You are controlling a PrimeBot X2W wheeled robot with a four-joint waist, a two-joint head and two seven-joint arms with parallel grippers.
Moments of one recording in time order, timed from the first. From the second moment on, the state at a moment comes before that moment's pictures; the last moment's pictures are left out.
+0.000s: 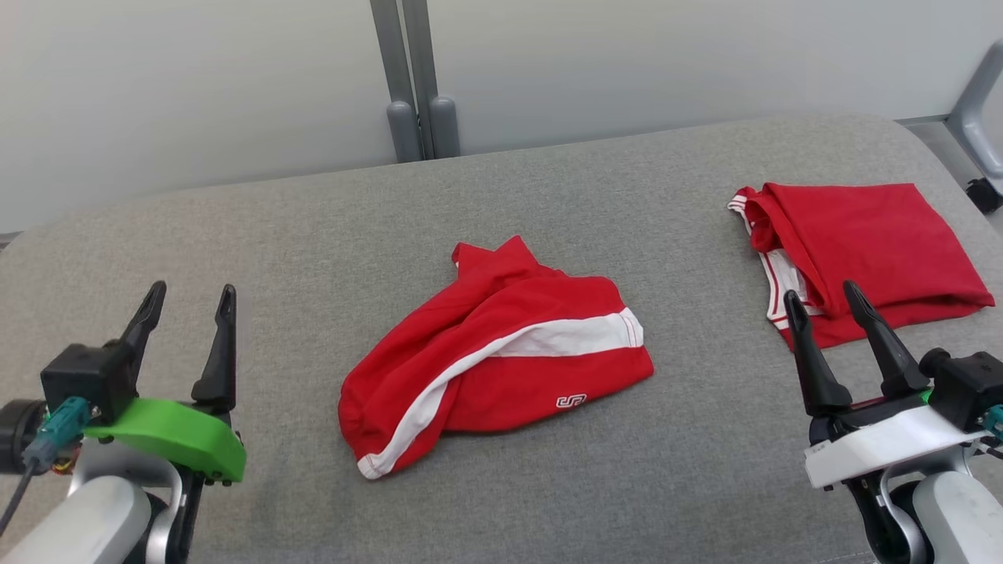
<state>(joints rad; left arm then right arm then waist) -0.37 0.73 -0.73 0.06 -0.88 0.35 -0.26 -0.09 -0.31 0.15 0.09 0.44 0.13 -0.26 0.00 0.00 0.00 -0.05</state>
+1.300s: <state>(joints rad) 0.04 0.24 -0.16 0.01 -0.41 0.11 -0.26 -0.05 -0.30 0.11 0.07 0.43 0.13 -0.26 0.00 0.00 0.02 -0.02</state>
